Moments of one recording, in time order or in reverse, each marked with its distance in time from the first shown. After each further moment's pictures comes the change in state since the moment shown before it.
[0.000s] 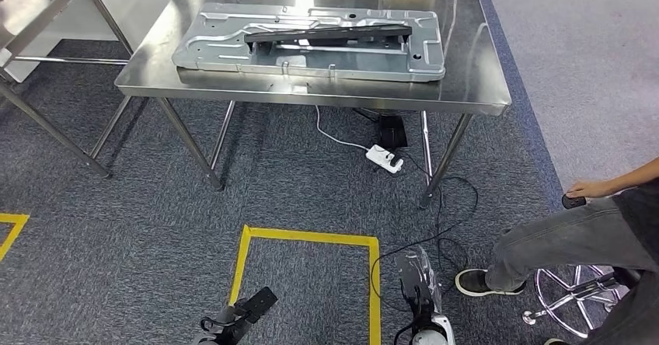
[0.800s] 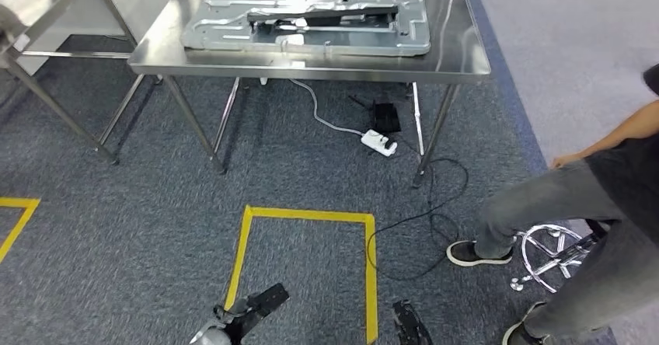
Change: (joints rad) left arm -0.049 -0.015 -0.007 0.001 -0.093 -0.114 0.048; right arm 0.046 0.023 0.001 0.255 -0.072 0.354 0.263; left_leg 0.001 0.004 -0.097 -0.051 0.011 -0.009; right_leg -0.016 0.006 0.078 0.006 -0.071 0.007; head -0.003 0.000
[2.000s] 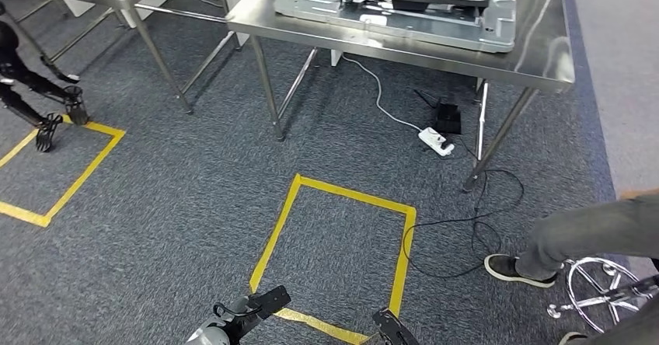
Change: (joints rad) left arm -0.017 0.000 -0.049 0.001 -0.040 -0.035 0.028; right arm -0.023 -0.011 0.137 0.037 0.151 0.045 0.034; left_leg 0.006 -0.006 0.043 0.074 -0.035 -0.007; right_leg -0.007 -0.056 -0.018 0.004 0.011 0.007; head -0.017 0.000
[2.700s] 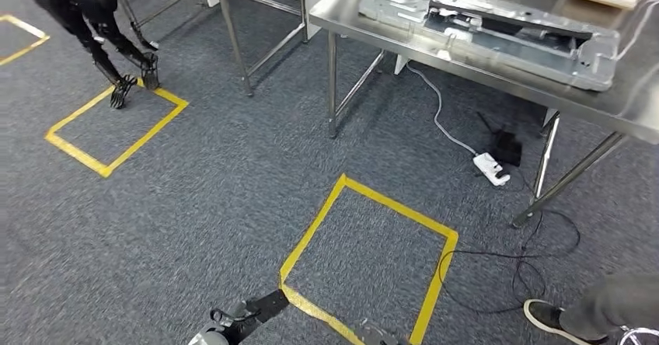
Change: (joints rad) left arm 0.019 -0.003 -0.002 0.000 0.018 0.031 0.013; right arm -0.030 0.002 0.154 -0.001 0.136 0.018 0.016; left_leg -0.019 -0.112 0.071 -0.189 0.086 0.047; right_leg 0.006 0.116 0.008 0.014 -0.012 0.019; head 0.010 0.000
